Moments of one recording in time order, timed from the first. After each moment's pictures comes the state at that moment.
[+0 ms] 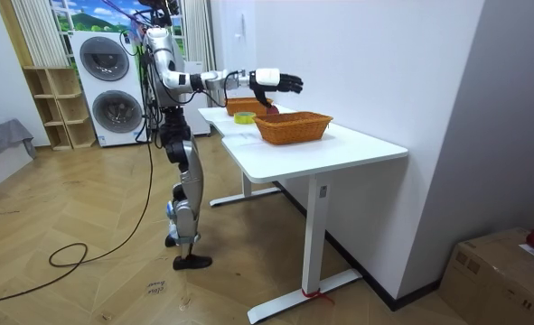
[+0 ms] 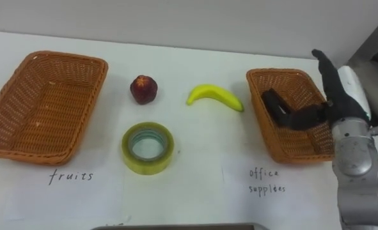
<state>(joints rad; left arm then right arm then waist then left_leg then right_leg) 0.25 0.22 0.19 1.07 0.15 0.08 0.15 -0.10 -0.44 -0.19 0.06 -0.41 0.12 0.03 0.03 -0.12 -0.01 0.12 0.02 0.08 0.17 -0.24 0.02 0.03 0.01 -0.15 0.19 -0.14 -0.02</state>
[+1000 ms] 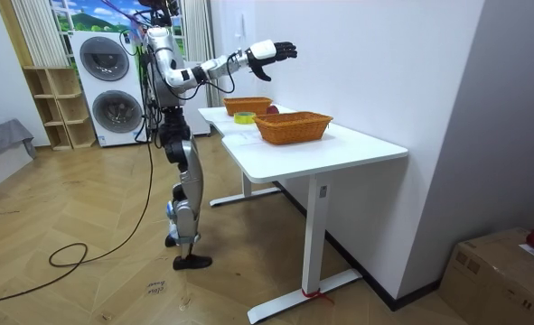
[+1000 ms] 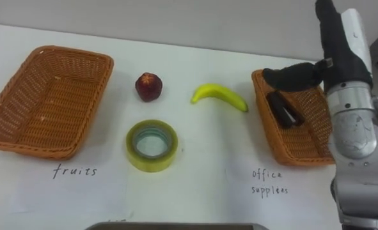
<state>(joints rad) 0.22 0.22 0.17 1.07 0.17 0.09 0.14 -0.16 -0.44 -0.14 -0.18 -0.30 0.12 0.05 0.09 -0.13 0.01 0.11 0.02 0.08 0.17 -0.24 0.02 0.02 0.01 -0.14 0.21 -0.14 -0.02</state>
